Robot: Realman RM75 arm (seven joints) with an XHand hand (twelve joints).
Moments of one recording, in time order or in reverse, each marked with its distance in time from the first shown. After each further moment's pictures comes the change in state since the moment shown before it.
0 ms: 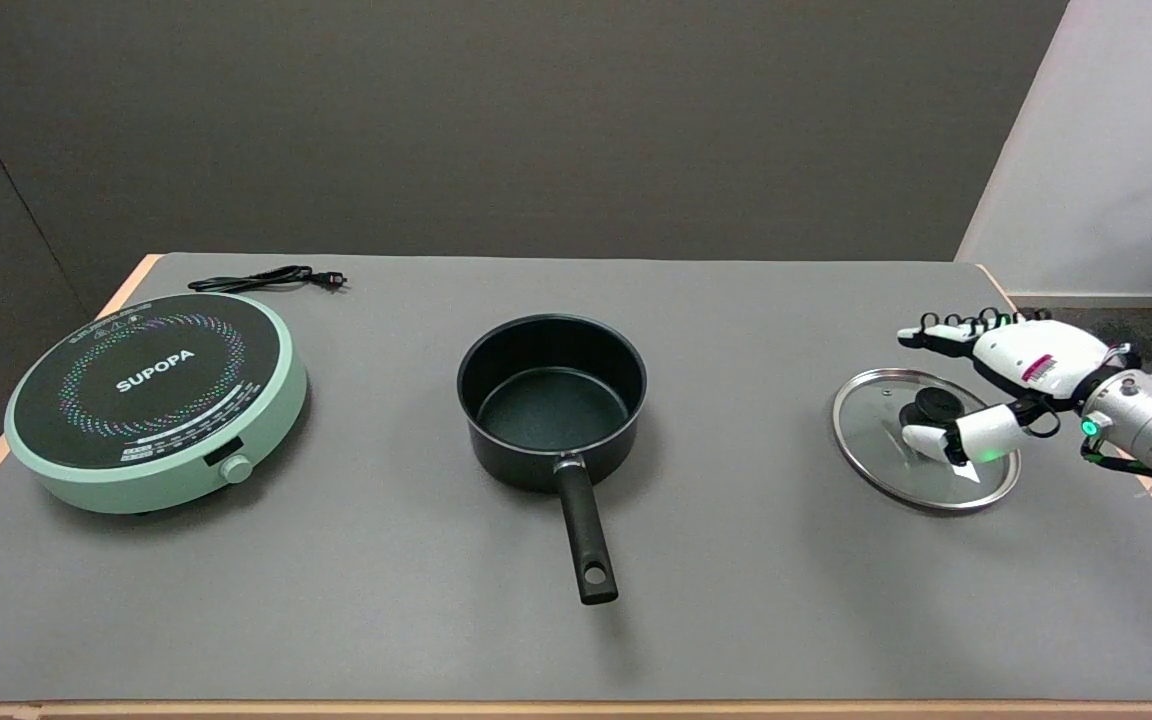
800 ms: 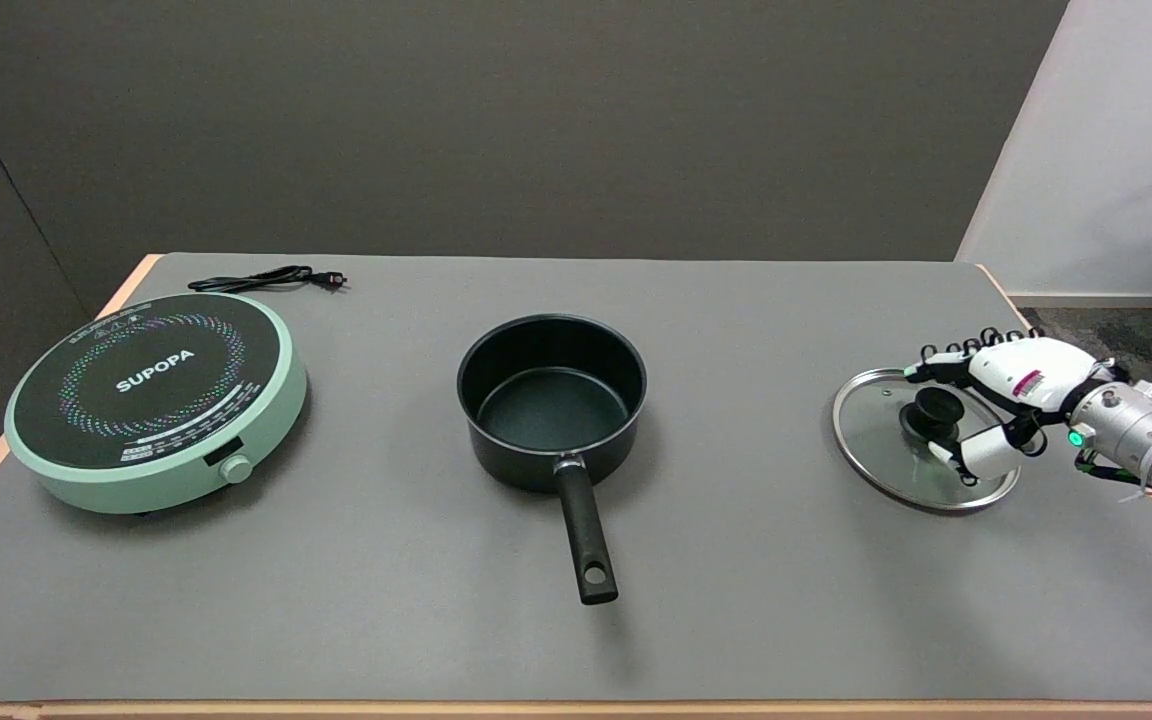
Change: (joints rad) arm 0.123 0.008 -0.115 0.097 -0.002 -0.042 -0.057
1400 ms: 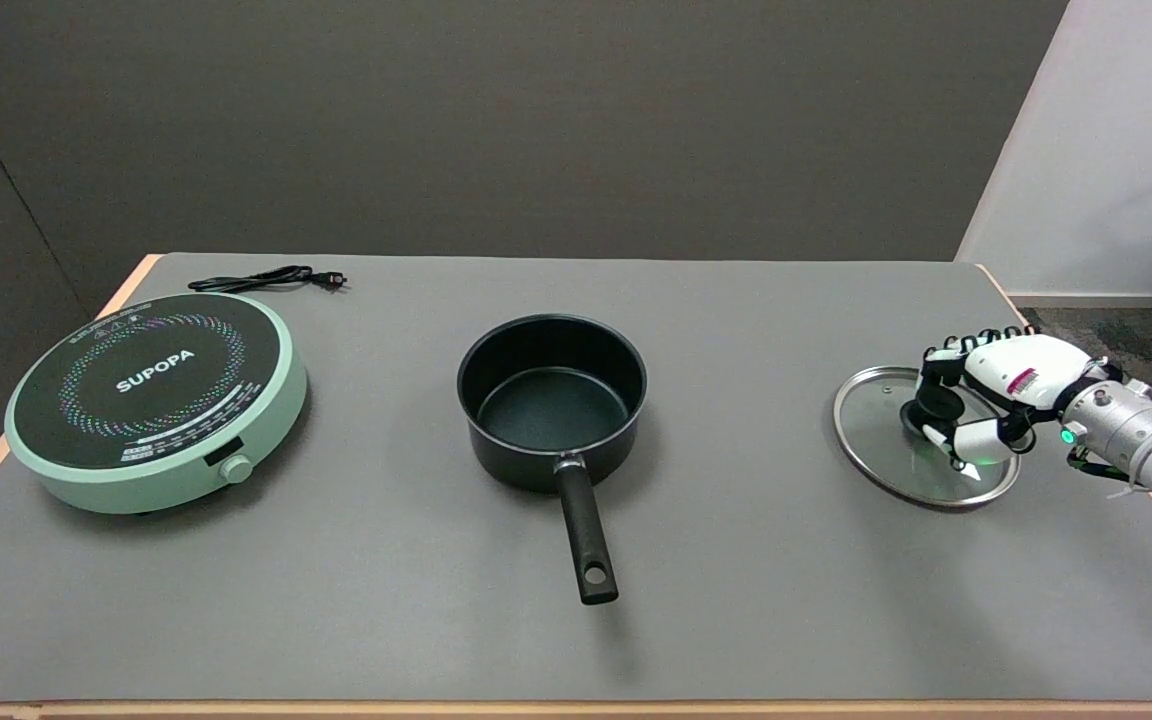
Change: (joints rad) arm 0.074 -0.009 -0.059 0.049 0.006 0.024 -0.036
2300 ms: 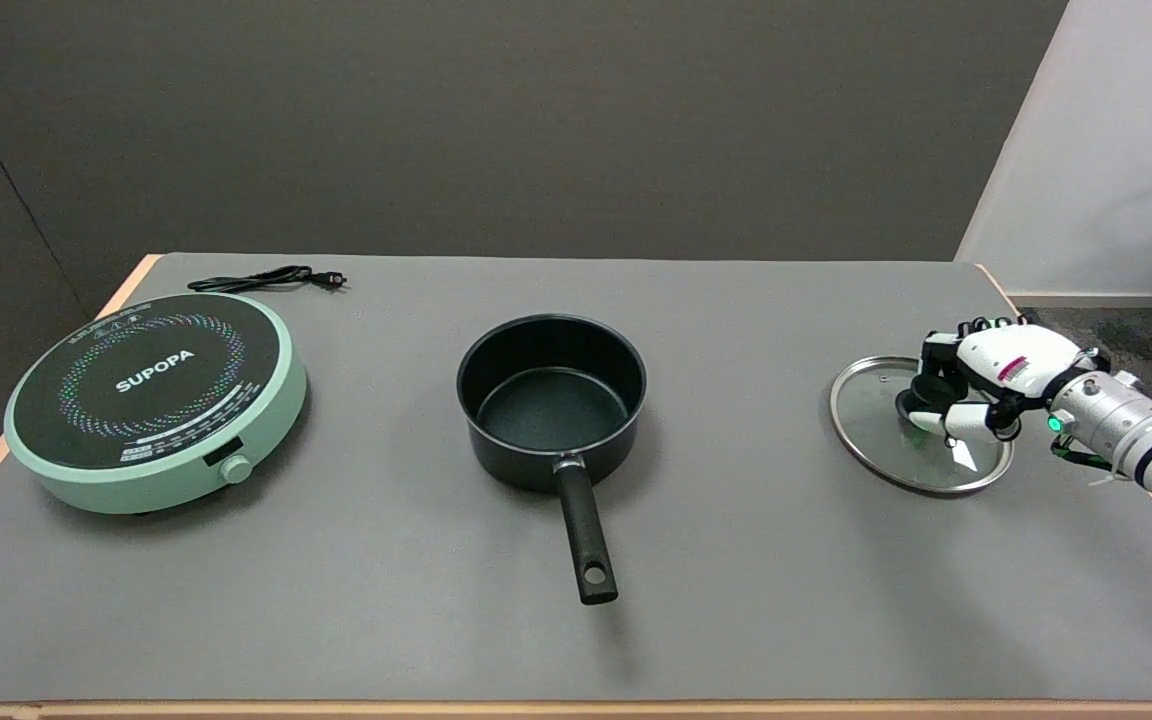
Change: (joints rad) arm 0.098 0.004 -0.086 0.056 0.053 0.044 -0.006
